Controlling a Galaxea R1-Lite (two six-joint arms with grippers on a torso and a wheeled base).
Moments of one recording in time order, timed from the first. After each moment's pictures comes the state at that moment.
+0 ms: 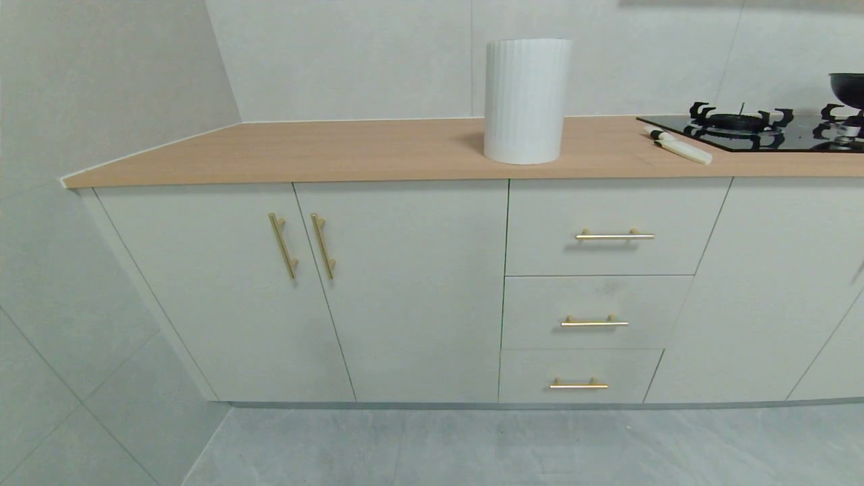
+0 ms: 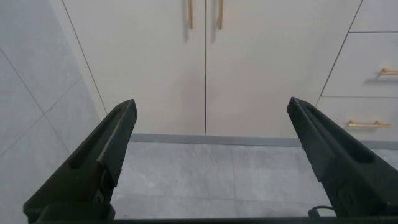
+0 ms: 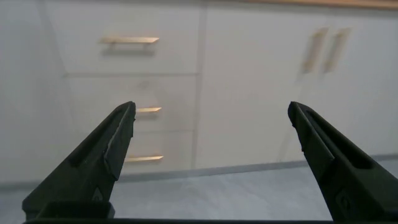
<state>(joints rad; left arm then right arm) 0.00 0.00 0.00 0.00 0.03 0.00 0.00 0.00 -0.11 -0.03 -0.13 -0.10</state>
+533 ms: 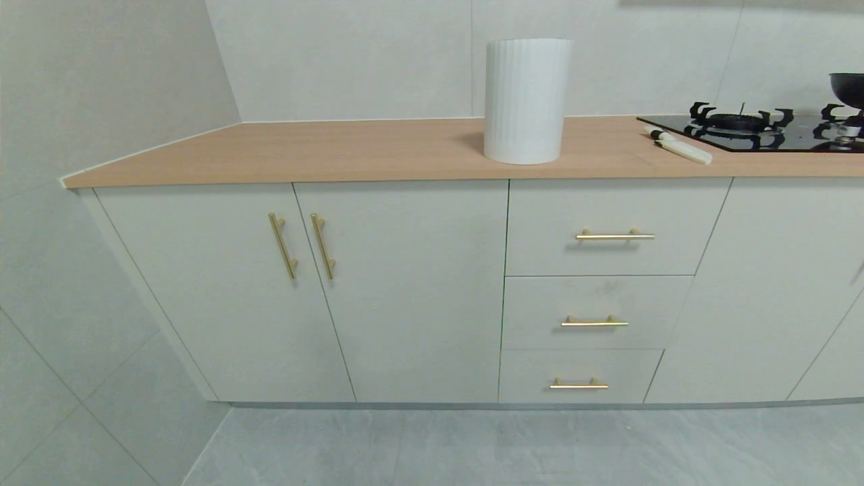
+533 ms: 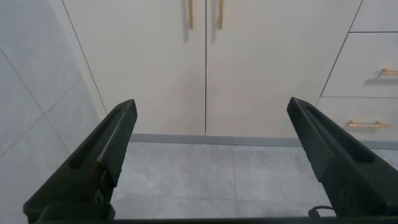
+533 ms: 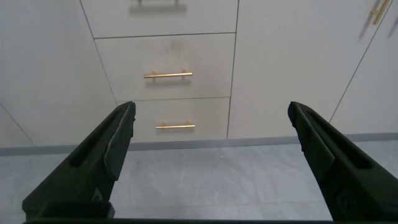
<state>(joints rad) 0.00 0.00 0.00 0.00 0.03 0.00 0.00 0.00 0.00 0.00 -0.06 0.00</state>
